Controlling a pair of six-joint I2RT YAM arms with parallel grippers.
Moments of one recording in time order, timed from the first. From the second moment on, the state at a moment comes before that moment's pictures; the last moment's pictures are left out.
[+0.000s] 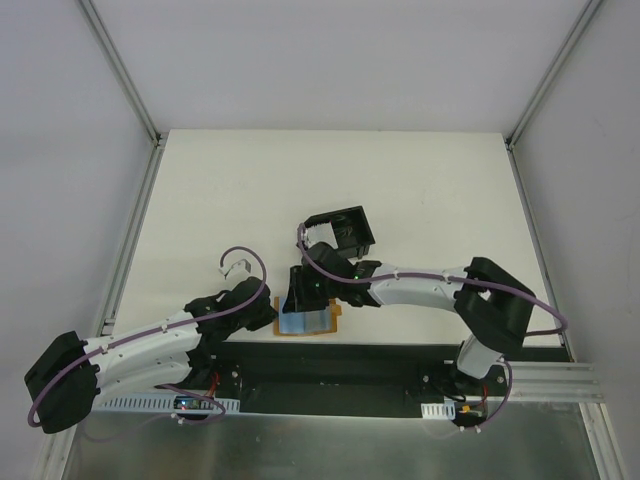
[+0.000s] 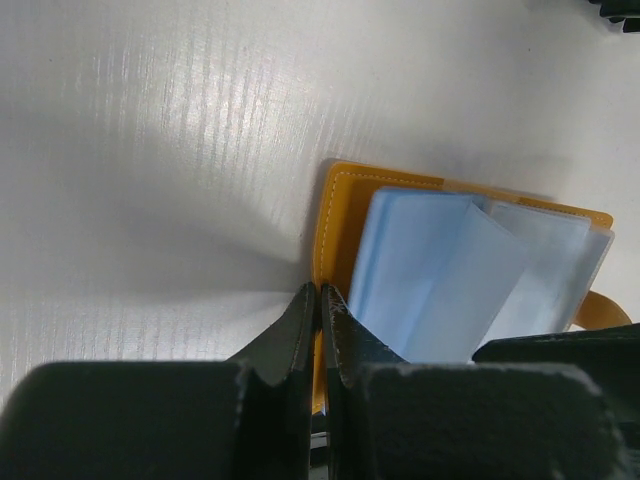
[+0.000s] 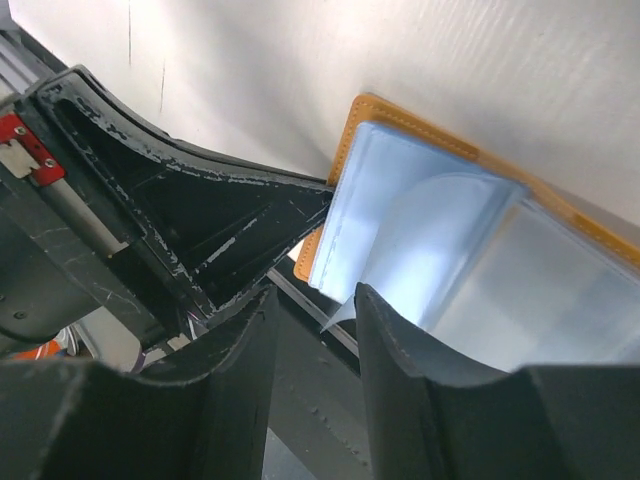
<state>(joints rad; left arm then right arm) -0.89 0.87 0.29 -0.37 -0.25 -1.23 1.11 1.66 0.97 -0.12 -0.15 0.91</state>
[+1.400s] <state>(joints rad) -0.70 0.92 0.29 -0.14 -0.08 -1.13 0.65 1.88 1.39 -0.44 -0.17 0.48</state>
